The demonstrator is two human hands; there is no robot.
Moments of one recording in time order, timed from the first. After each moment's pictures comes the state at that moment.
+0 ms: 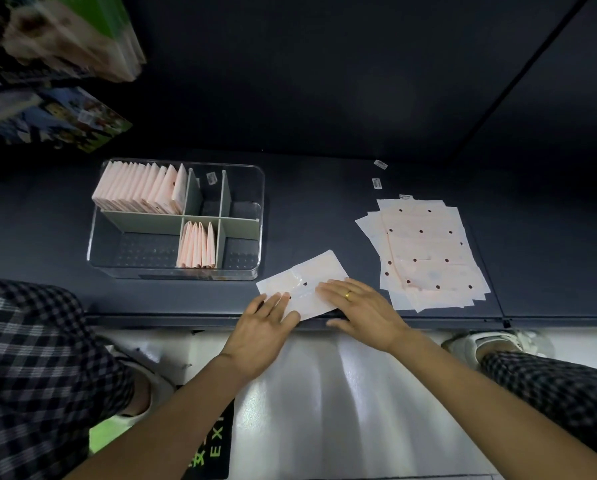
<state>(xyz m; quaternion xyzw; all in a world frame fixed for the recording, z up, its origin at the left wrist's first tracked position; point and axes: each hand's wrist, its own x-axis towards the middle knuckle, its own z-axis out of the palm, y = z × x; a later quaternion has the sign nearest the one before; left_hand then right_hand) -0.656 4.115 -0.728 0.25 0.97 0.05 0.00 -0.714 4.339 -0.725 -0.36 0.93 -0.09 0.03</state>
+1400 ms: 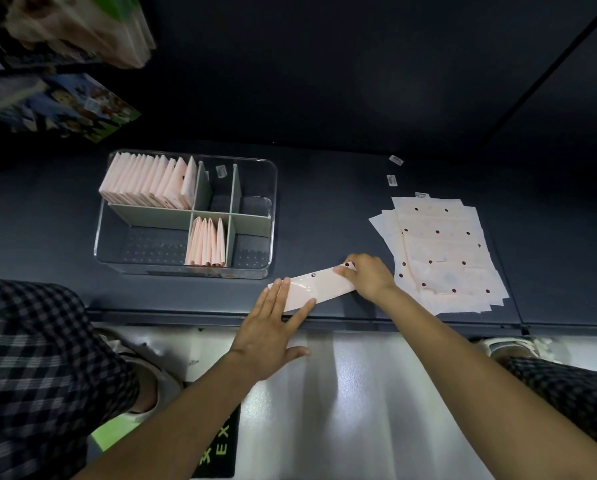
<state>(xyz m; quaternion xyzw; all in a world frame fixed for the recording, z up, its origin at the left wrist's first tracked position) -0.661 4.107 -0.752 0.22 0.97 0.00 0.14 -0.784 4.307 -0.737 -0.01 0.96 -0.20 0.20</state>
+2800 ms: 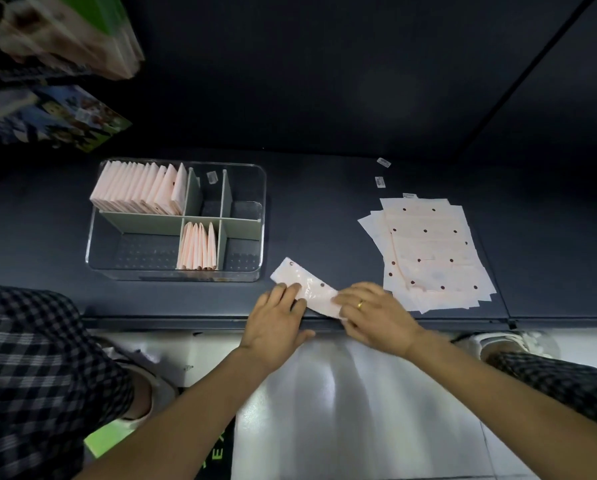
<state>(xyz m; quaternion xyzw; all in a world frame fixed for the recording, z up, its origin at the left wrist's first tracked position) -0.674 4.132 -0.730 0.18 0.98 0.06 0.08 -0.714 4.342 -0.710 -0.46 0.88 -0.07 -0.10</state>
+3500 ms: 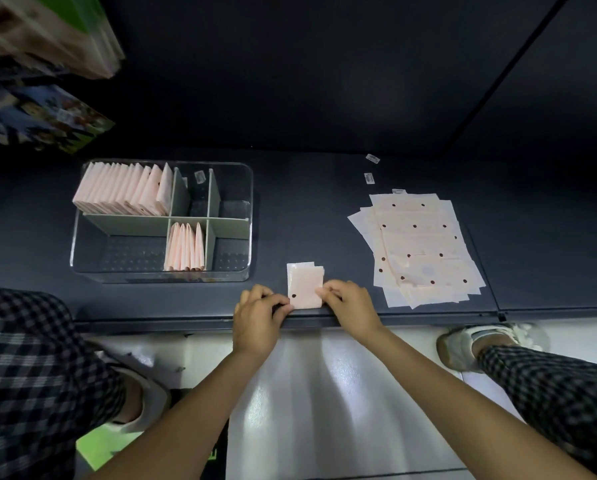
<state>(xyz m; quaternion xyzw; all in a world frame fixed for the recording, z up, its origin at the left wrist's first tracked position) -0.678 4.137 -0.745 -0.07 0.93 0.35 0.02 -0.713 4.308 -0.718 0.00 0.92 -0.37 0.16</state>
